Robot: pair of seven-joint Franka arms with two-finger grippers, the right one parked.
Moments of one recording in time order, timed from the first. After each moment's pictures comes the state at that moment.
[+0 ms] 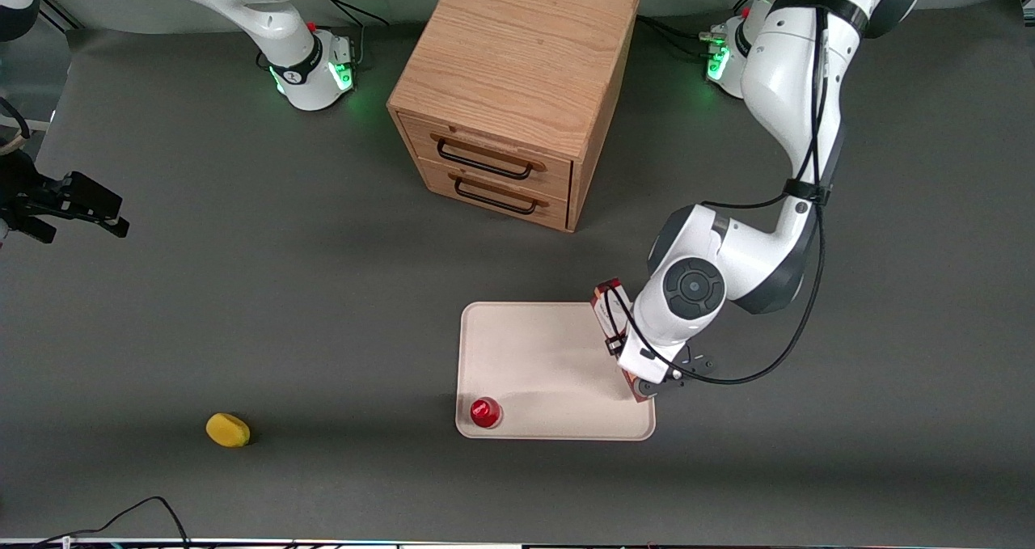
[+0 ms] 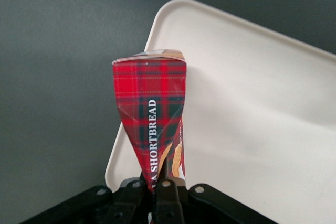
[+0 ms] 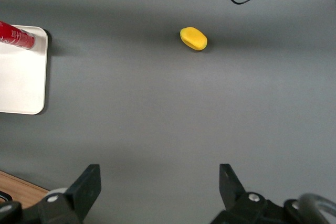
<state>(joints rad) -0.37 0.77 -0.11 -1.30 0.05 2.09 -0.80</state>
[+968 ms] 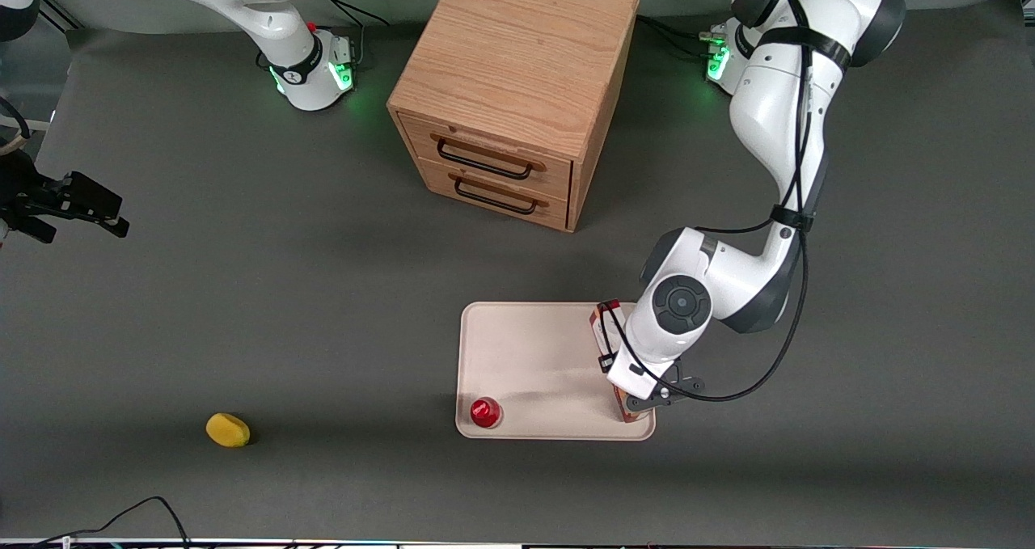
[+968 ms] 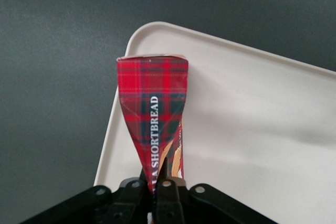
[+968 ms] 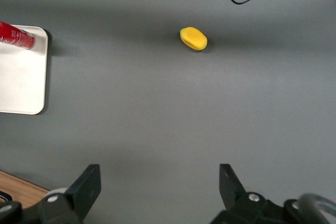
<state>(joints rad) -0.35 0.87 -0.14 -1.22 0.10 2.17 -0.75</state>
